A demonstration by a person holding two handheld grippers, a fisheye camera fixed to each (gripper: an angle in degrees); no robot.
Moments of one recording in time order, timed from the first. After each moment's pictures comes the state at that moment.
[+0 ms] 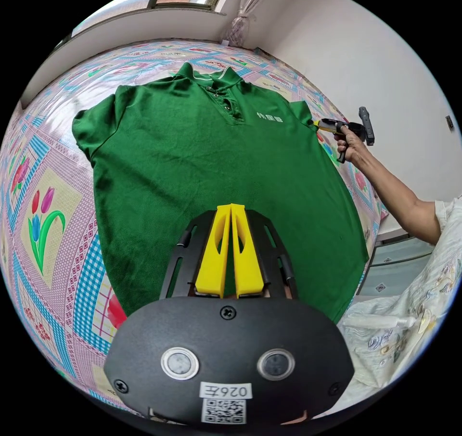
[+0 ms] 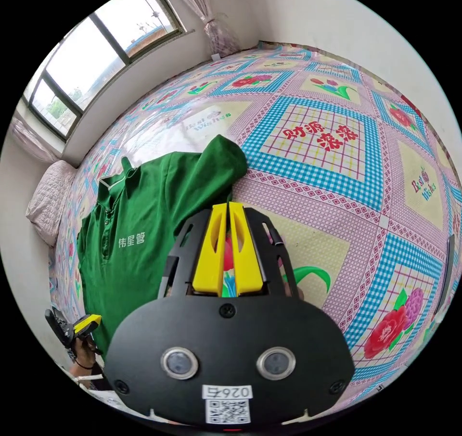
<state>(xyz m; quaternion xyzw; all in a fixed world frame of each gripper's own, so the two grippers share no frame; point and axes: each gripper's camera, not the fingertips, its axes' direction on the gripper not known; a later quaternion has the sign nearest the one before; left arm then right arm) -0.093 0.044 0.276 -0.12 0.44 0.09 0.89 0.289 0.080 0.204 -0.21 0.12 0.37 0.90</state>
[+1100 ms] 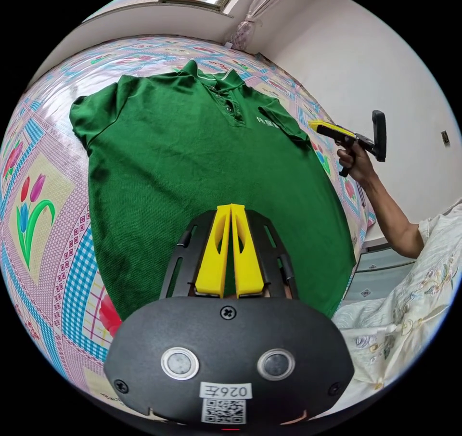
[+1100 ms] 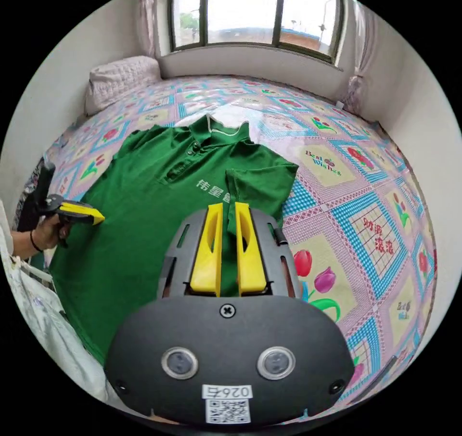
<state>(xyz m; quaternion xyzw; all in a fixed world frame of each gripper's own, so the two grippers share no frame) -0.107 0.046 0.303 -0.13 0.47 0.06 0.87 0.135 -0.043 0.257 -0.21 -0.02 0.07 0.97</state>
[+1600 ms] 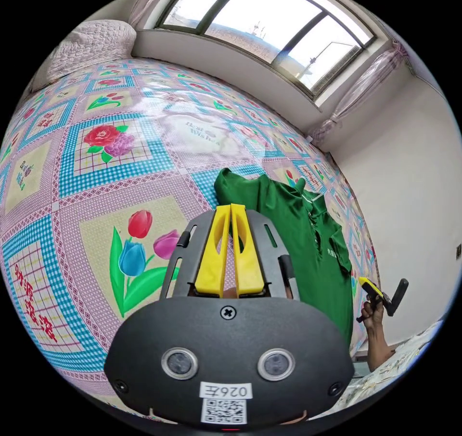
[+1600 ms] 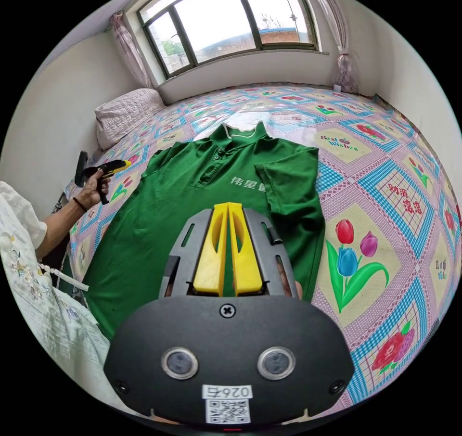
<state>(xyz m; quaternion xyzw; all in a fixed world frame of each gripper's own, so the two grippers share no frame) -0.257 -0.028 0.379 -0.05 0.36 -0.21 0.91 0.141 0.003 0.221 -0.19 -0.04 0.11 0.97</state>
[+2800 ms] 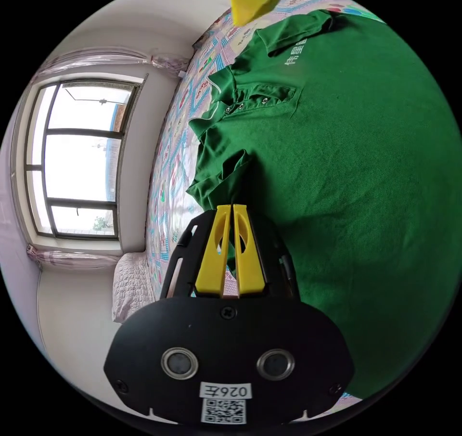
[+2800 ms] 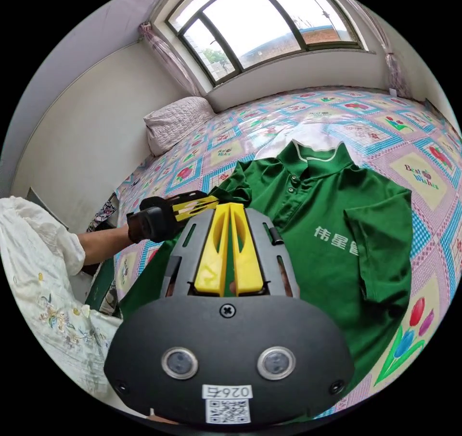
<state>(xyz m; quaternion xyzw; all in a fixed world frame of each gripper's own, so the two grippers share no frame) 0.146 -0.040 0.221 0.07 -0.01 0.46 0.89 0.165 -0.117 0.360 -0.15 -0.23 0.11 0.96</state>
